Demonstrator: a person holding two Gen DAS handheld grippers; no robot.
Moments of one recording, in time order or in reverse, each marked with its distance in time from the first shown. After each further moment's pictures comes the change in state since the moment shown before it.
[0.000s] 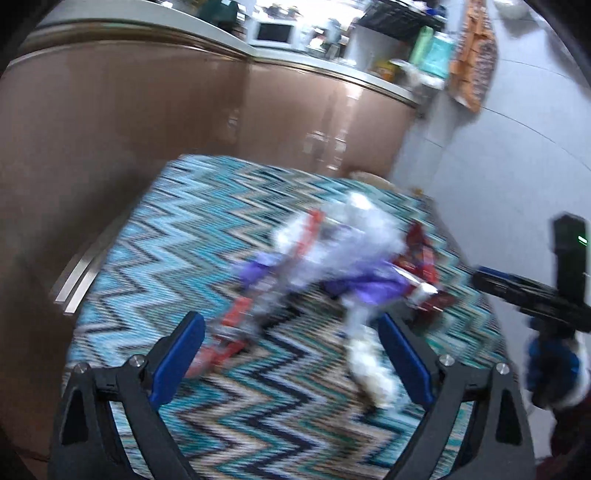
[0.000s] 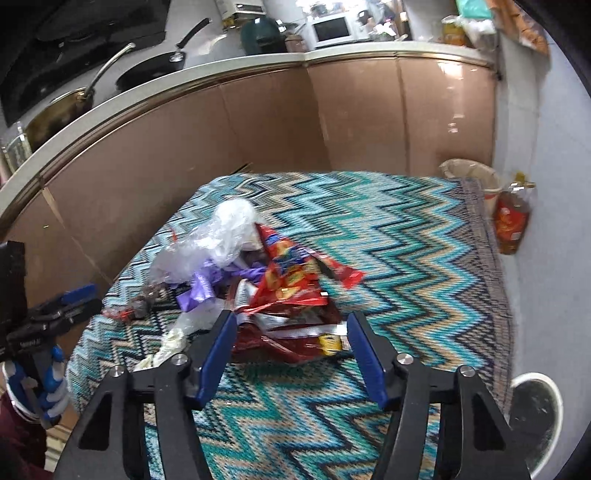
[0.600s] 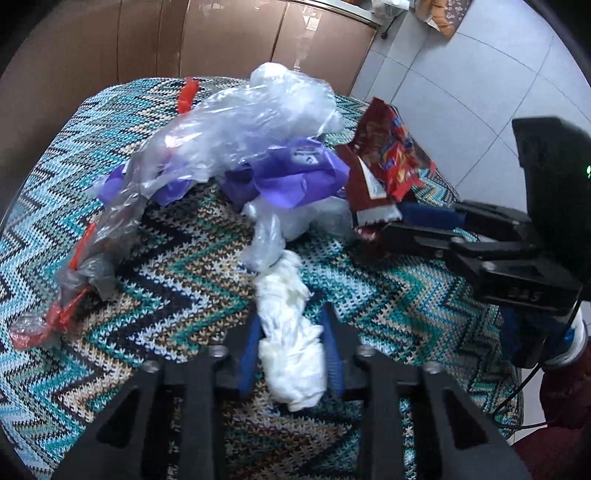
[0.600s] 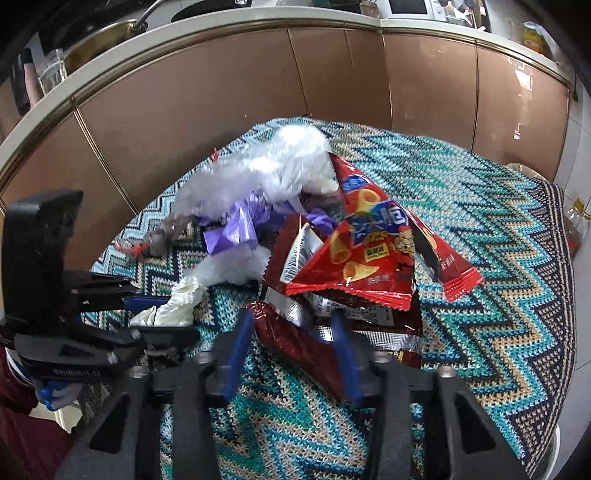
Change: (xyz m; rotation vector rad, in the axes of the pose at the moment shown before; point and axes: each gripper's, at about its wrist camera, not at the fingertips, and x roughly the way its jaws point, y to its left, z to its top) left arm 0.072 -0.057 -0.034 0.071 0.274 -0.098; right arm 0.054 0.028 -0.018 -0.197 0.160 0.123
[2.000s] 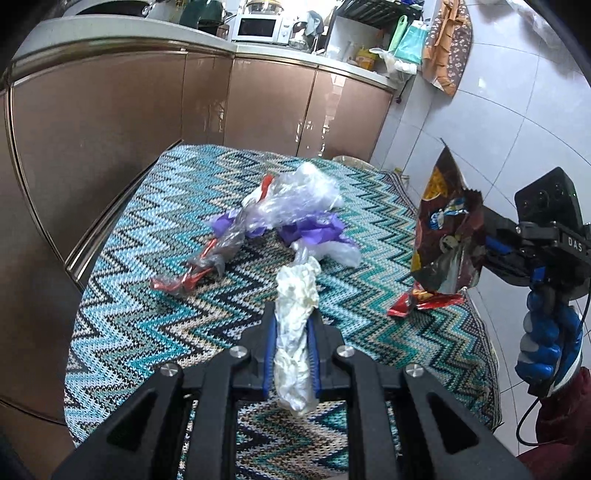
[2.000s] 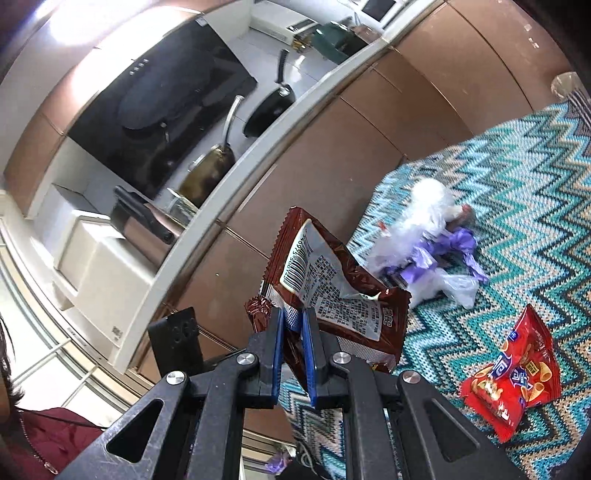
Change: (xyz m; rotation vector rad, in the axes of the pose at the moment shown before) left arm -0.149 -0.009 -0.057 -0.041 -0.248 0.124; right arm -0.116 0.013 -0.020 0.353 -0.298 0.663
